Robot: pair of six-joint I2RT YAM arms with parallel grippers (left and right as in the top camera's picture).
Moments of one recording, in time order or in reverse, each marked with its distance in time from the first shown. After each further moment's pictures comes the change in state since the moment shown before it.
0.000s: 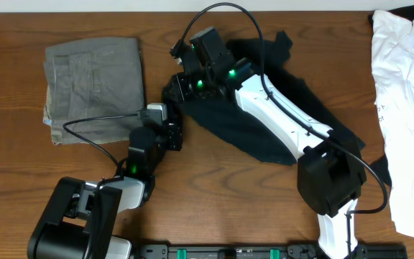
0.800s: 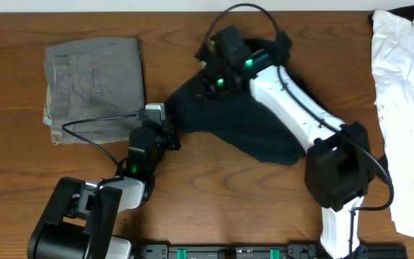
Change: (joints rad) left arm 0.000 0.000 0.000 -0.011 -0.027 0.002; right arm -0.131 0.000 0.000 -0.305 0.070 -0.071
